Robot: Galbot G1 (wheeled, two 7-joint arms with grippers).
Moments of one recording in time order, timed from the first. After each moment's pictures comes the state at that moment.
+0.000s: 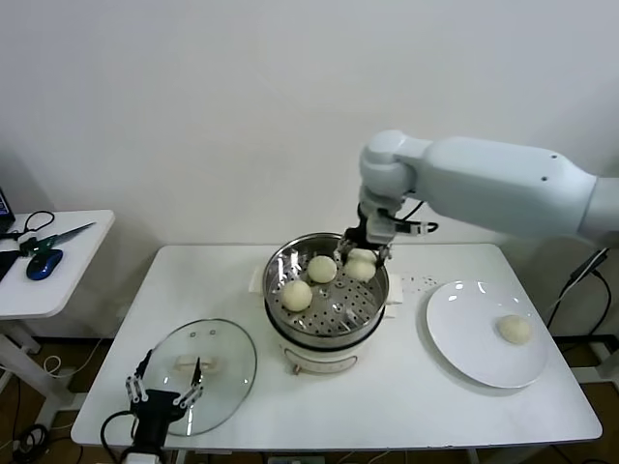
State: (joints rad) left arm 1.79 -1.51 -0.65 -2.11 0.25 0.00 -0.03; right arm 0.70 1.11 -1.39 1.41 -0.08 0.53 -1.18
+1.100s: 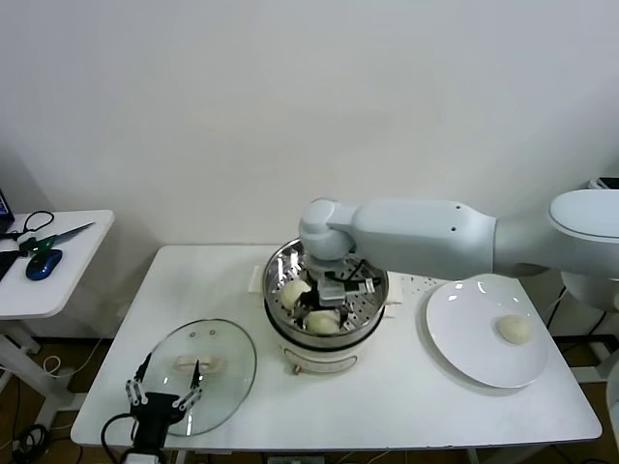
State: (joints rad) left arm 1.78 -1.51 -0.65 -2.09 0.24 0.00 -0.03; right arm 0.57 1.24 -1.39 1.41 -0.11 0.56 -1.16
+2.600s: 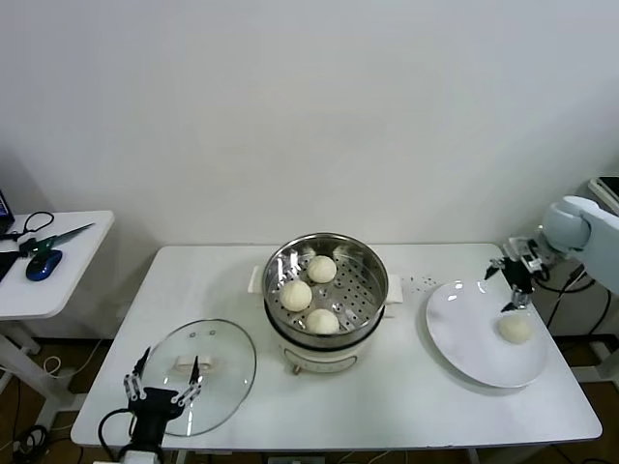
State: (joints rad) left arm 1.78 -1.50 -0.66 -2.12 0.26 0.01 -0.02; right arm 0.26 0.58 -1.12 0.99 0.04 0.07 -1.11
